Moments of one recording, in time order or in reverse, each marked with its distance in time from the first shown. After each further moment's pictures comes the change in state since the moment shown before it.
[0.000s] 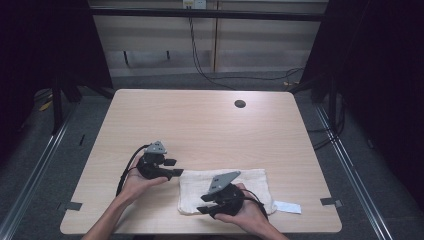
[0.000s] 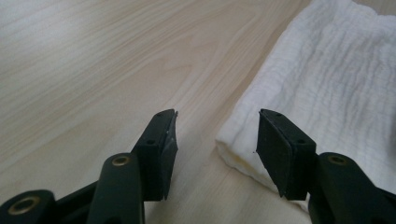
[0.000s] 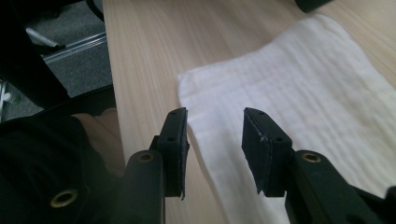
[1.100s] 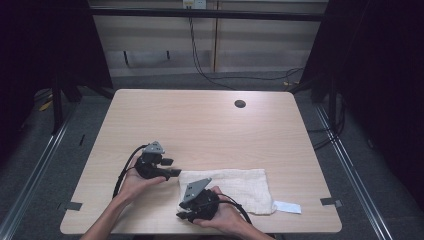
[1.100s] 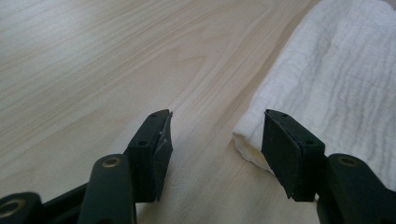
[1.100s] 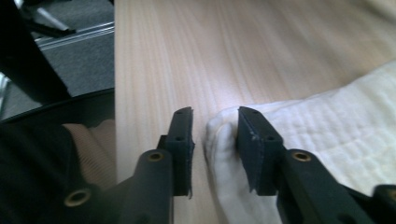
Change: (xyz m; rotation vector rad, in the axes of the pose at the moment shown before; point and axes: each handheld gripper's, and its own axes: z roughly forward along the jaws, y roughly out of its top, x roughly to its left) left arm 0.006 -0.004 0.002 0.009 0.016 -0.016; right arm 0.015 0.016 0.059 0.018 0.053 -0.107
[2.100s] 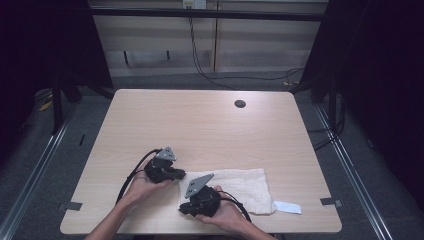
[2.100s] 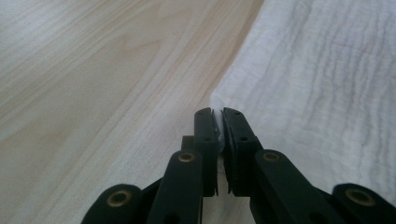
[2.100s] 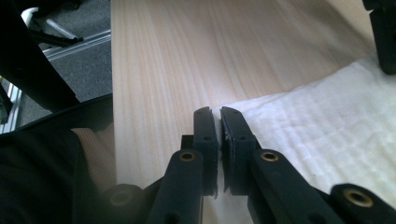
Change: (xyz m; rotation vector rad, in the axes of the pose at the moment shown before) left arm -0.020 0.005 0.021 0.098 -0.043 0.110; right arm -0.008 -0.001 -0.003 0.006 0.033 0.068
